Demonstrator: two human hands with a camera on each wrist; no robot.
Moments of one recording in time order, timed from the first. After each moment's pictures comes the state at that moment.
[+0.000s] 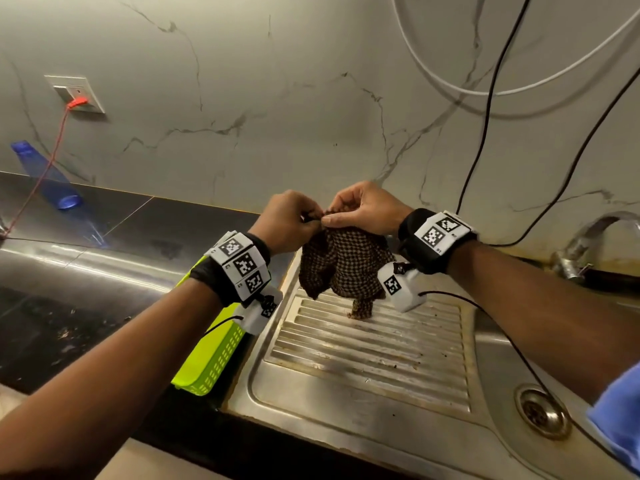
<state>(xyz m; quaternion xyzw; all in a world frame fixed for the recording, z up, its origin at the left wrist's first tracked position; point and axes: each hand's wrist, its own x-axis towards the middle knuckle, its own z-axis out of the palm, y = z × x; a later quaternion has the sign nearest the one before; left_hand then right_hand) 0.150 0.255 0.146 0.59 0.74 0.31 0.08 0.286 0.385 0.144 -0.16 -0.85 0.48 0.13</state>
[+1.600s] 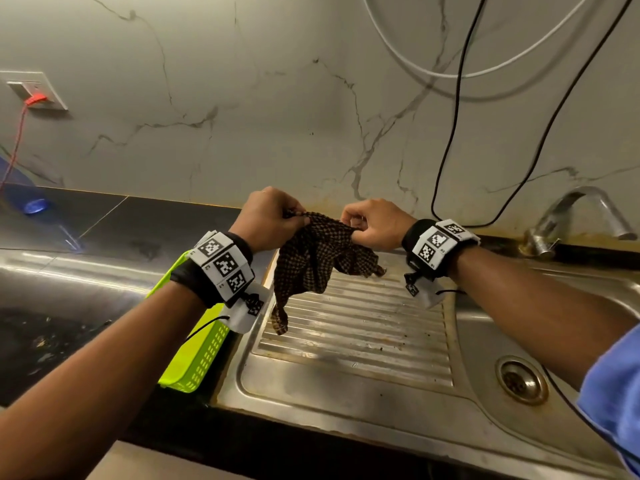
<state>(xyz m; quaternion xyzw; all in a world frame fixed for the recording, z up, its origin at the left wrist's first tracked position) 0.161 0.252 0.142 0.58 0.76 0.27 0.07 0.335 0.402 0.102 -0.23 -0.95 0.20 0.10</state>
